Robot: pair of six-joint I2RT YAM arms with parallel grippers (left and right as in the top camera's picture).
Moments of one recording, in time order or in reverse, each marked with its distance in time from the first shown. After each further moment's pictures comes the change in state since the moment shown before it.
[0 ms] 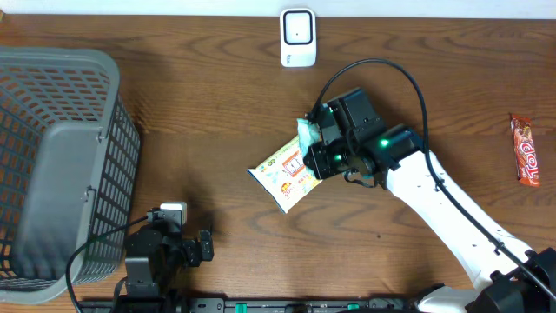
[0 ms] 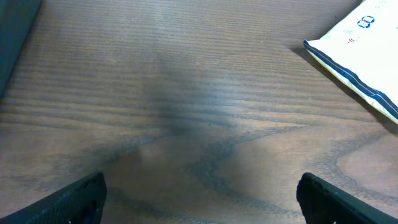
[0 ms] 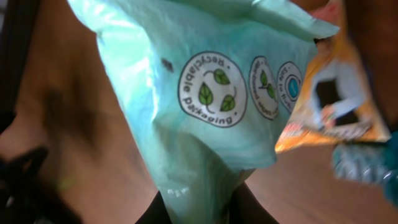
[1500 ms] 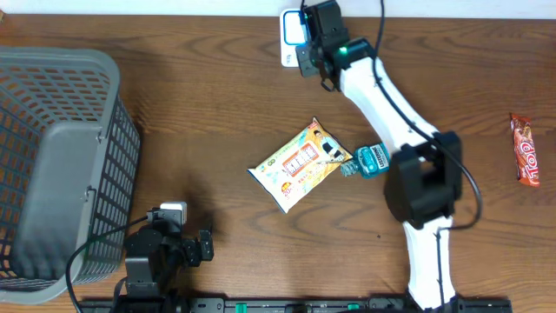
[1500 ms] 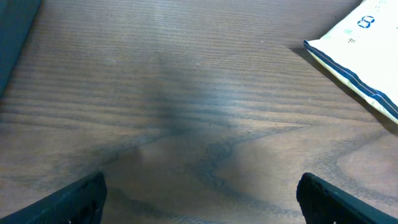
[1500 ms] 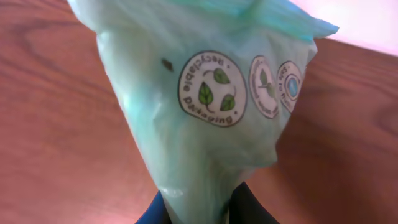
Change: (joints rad) left arm 0.000 0.000 0.000 0.000 0.000 0.000; right arm -0.113 0.797 0.882 0.123 0.423 -0.184
